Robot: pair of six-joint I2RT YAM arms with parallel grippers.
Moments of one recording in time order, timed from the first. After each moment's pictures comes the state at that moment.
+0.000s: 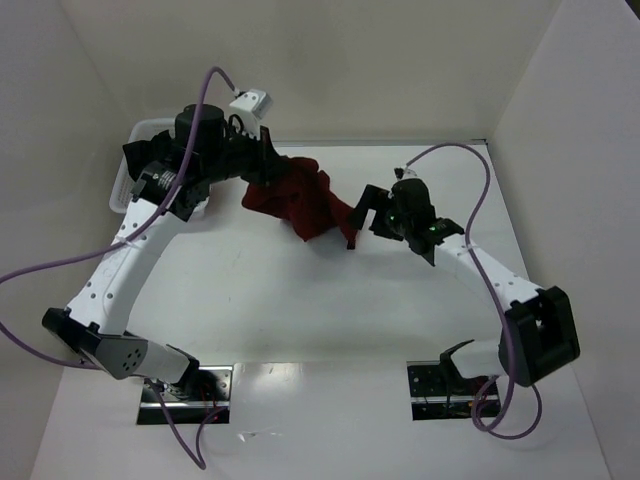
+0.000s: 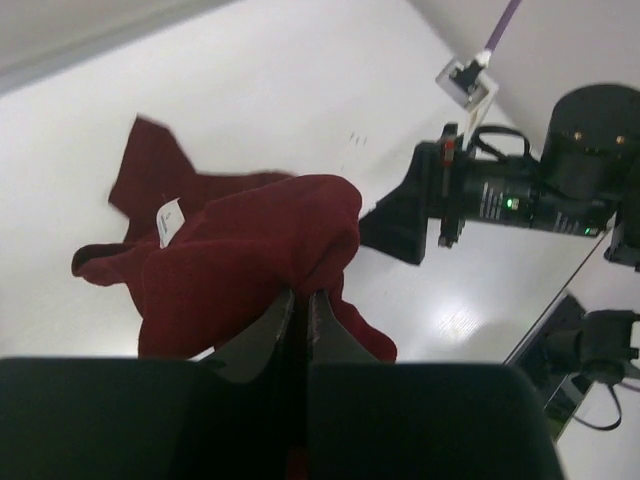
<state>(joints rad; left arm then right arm) -0.43 1.43 1.75 -0.68 0.34 -0.18 0.42 1.32 0.94 -0.18 -0.08 0.63</state>
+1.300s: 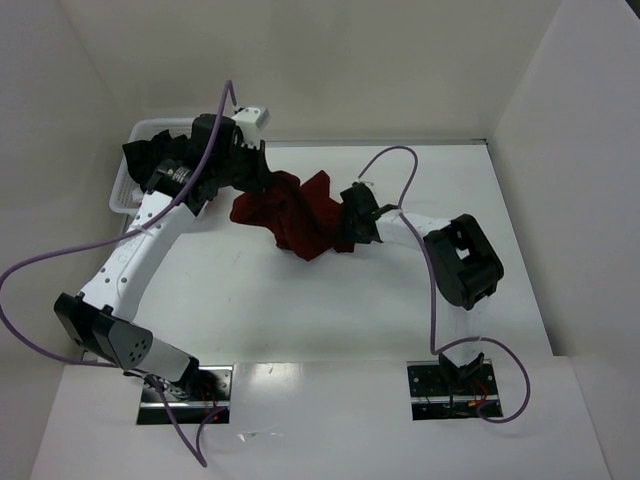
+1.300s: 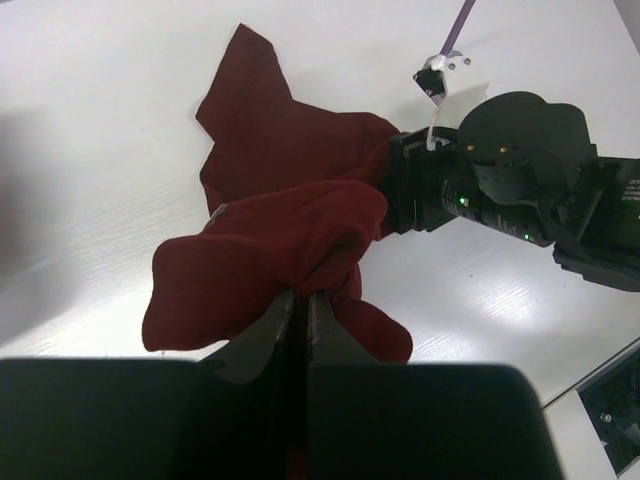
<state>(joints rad) -0.39 1.48 1.67 -0.75 0.16 -0.16 0.53 1.90 1.18 -0.21 0.15 0.56</state>
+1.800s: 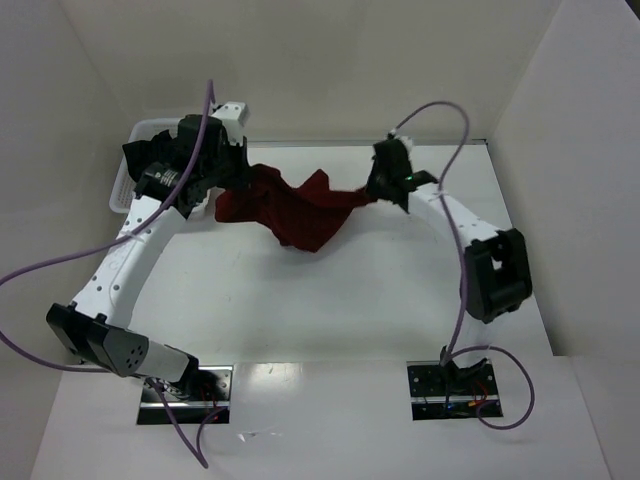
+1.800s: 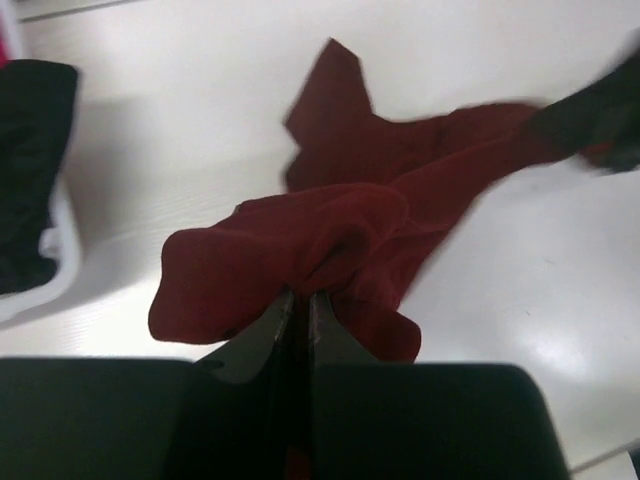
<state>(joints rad) -0.36 1.44 1.64 -0.76 0.03 -0.17 0.42 1.80 1.35 -0.36 0.22 0.54</state>
